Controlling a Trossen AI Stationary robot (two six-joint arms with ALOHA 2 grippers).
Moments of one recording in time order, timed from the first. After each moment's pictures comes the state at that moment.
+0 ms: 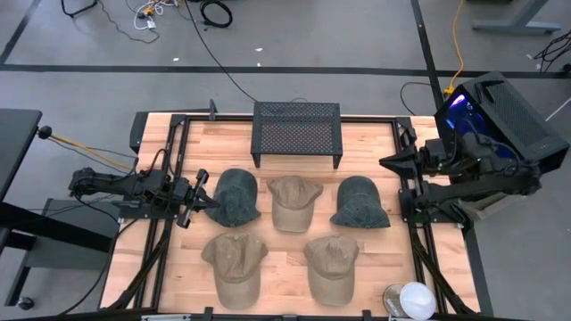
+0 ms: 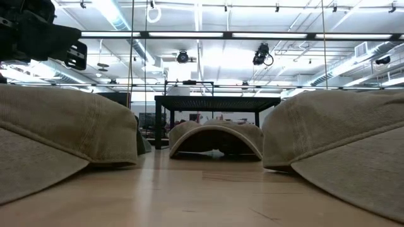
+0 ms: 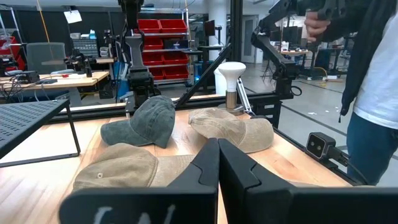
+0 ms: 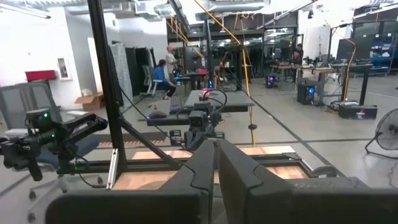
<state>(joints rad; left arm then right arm) -0.14 0.01 0.01 0.06 0.11 0.01 0.06 0.48 0.80 -0.24 0.02 0.04</state>
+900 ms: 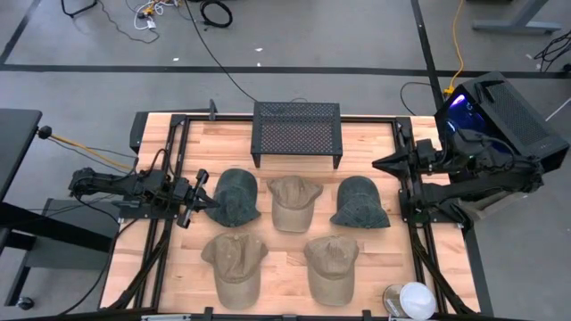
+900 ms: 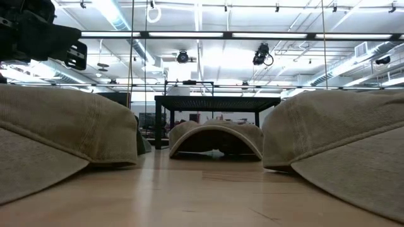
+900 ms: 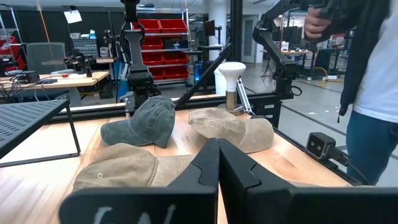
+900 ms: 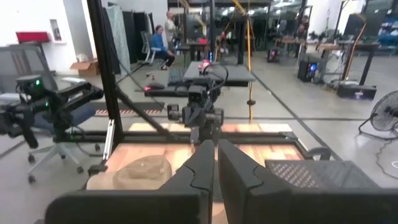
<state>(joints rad) -0.14 0.01 0.01 0.06 0.11 0.01 0.06 0.58 0.90 -0.38 0.01 -0.01</state>
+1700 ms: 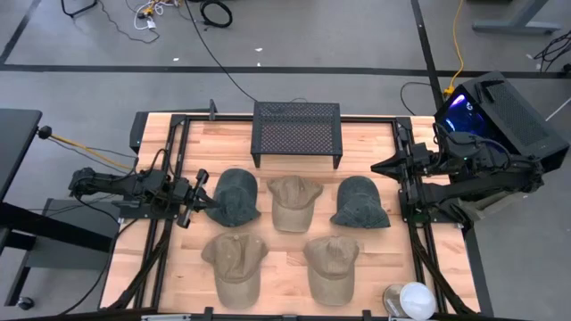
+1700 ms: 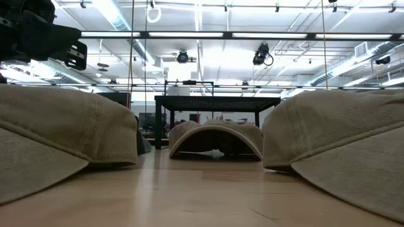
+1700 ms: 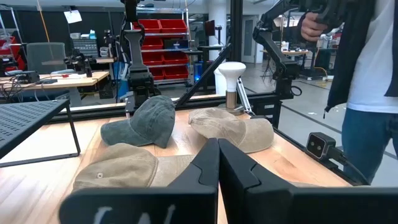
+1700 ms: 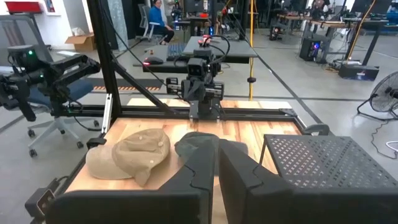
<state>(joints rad) -0.14 0.01 0.01 0.06 0.11 0.01 0.06 0.58 0.90 -0.48 0.01 -0.02</state>
